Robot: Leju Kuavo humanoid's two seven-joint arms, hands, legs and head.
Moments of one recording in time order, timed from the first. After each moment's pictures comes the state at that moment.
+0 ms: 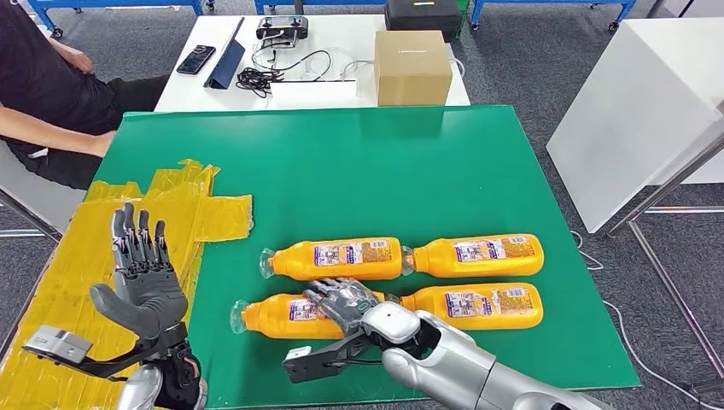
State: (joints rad) left arm 0.05 -0.21 -0.04 -1.63 0.21 0.03 -0.67; right arm -0.53 -0.06 1.11 -1.17 0.69 0.29 0.21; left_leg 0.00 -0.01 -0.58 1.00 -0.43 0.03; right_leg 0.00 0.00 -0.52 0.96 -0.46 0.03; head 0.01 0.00
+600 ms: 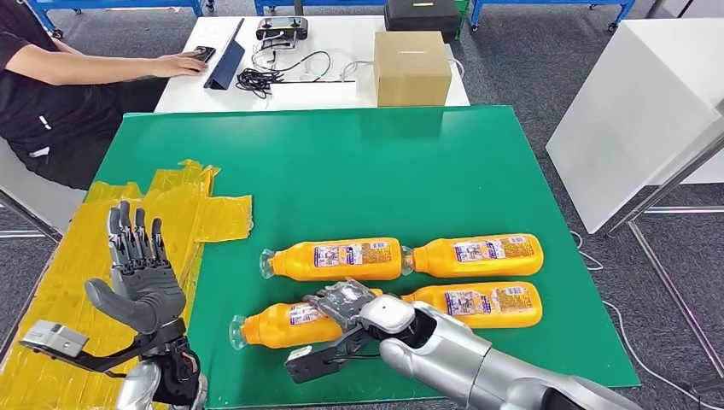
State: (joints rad) left arm 0.03 -0.21 -0.03 -1.62 0.25 0.04 -0.66; right arm -0.60 -0.04 1.18 -1.10 0.66 0.36 0.19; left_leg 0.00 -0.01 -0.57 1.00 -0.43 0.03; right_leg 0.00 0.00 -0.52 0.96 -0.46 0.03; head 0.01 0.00
